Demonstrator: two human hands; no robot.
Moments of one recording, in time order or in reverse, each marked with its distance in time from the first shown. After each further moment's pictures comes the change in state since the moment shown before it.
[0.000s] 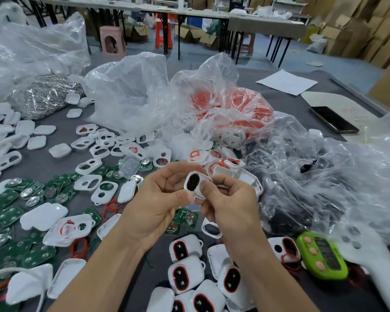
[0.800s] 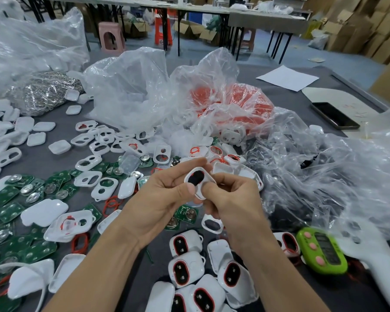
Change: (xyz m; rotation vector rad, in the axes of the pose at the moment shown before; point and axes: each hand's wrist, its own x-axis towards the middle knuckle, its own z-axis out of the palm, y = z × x) left_hand -0.002 0.007 0.001 0.007 -0.070 -0.160; right_hand 0.000 -0.001 -0.010 -0.074 -0.104 -0.028
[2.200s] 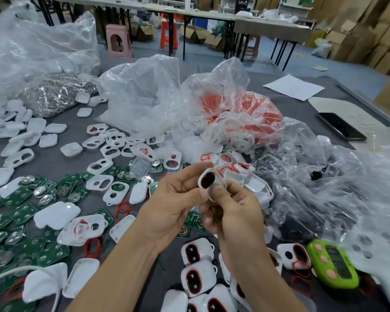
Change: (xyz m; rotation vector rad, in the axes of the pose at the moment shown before) left_hand 0.002 -0.003 -0.001 -0.086 -0.003 0.103; right_hand -0.011 -0.006 0.032 0.382 0.080 0.117
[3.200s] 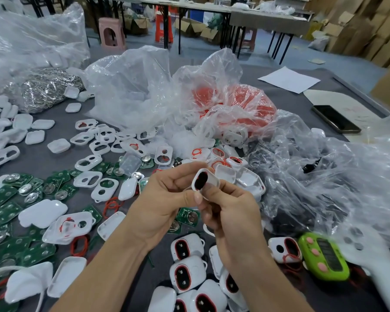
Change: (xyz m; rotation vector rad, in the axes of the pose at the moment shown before) left_hand 0.001 -0.006 0.000 0.164 0.077 0.004; right_hand -0.002 -0.013 -0.007 0.015 0.017 0.110
